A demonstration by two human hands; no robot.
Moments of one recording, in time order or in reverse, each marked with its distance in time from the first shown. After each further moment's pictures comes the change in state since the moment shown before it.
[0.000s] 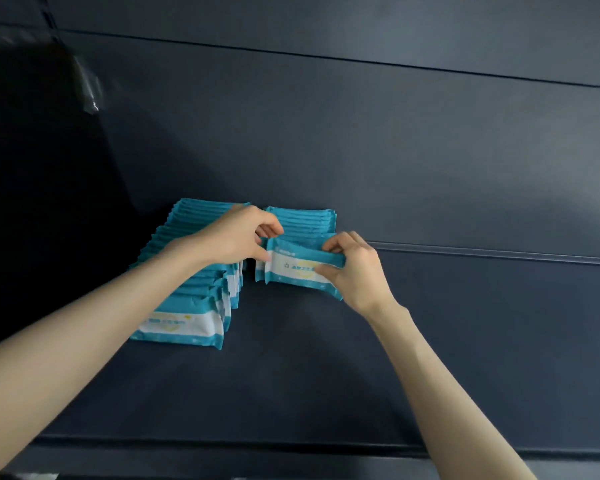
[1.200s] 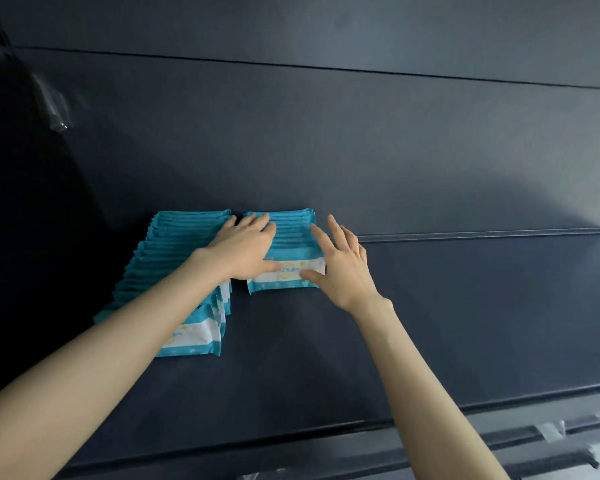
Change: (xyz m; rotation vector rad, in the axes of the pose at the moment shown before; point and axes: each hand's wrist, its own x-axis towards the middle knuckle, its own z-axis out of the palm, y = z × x) left_hand 0.008 0.015 0.016 0.667 -0.192 0.059; right_hand -0.010 -0.010 0.003 -0.422 -0.119 0.083
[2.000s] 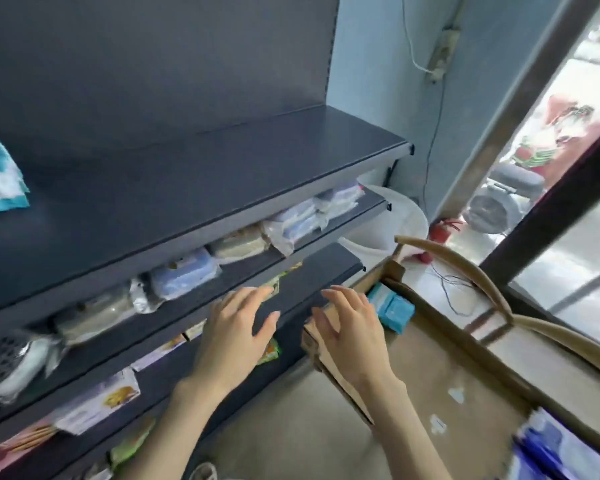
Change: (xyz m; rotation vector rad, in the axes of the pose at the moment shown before) left_hand -0.201 0.417 0.086 -0.730 0.324 0.436; right_hand -0.470 0.177 -0.074 -0.014 0.371 0.541
